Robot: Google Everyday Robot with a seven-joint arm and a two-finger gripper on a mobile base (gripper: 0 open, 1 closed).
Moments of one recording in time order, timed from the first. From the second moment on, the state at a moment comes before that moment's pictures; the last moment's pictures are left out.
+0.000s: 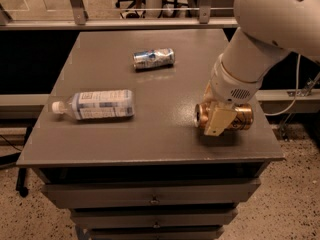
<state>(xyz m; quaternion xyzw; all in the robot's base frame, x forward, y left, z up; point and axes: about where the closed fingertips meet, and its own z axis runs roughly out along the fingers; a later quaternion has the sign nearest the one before) 0.480 -0.127 0.855 -0.69 0.71 0.02 0.12</state>
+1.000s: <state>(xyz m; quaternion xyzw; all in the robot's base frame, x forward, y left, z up) 0.507 -0.109 0.927 -0.65 0.70 0.09 0.27</state>
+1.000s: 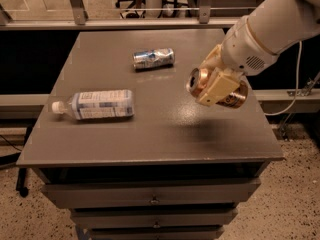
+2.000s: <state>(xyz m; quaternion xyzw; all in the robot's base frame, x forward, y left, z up) 0.538 -0.080 0.993 -0.59 0.64 0.24 0.44</state>
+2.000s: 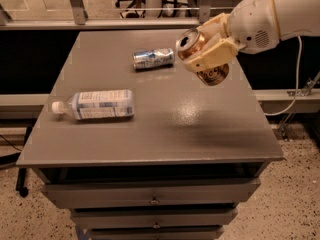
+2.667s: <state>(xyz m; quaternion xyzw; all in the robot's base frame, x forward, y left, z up) 0.539 -0.095 0.986 -0.50 0.59 0.34 0.53</state>
